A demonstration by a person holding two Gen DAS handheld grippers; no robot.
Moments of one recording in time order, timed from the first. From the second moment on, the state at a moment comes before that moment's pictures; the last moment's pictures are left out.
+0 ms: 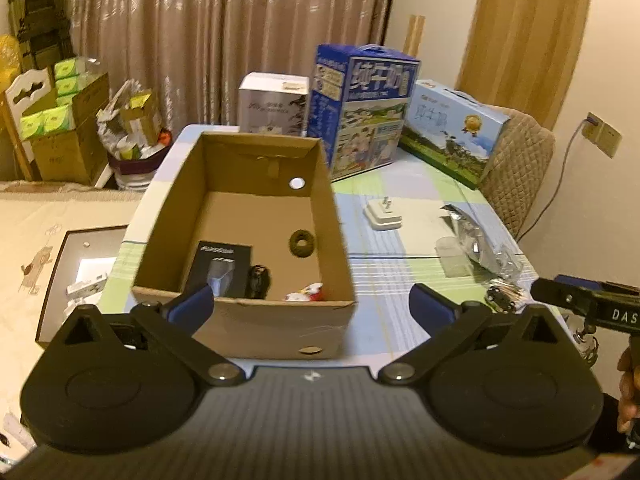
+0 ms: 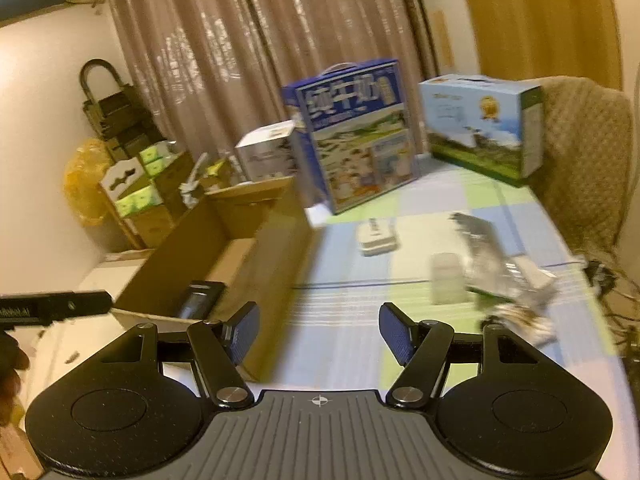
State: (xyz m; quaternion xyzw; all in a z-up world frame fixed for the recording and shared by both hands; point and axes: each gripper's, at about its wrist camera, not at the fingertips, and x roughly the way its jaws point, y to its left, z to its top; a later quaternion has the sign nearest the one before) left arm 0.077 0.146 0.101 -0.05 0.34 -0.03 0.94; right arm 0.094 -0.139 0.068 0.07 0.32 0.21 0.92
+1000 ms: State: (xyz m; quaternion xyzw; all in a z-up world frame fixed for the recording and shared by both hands) left arm 0.162 -0.044 0.019 -0.01 0.40 -0.15 0.90; right arm 0.147 -0.295 -0.001 0.03 0.37 0.12 0.92
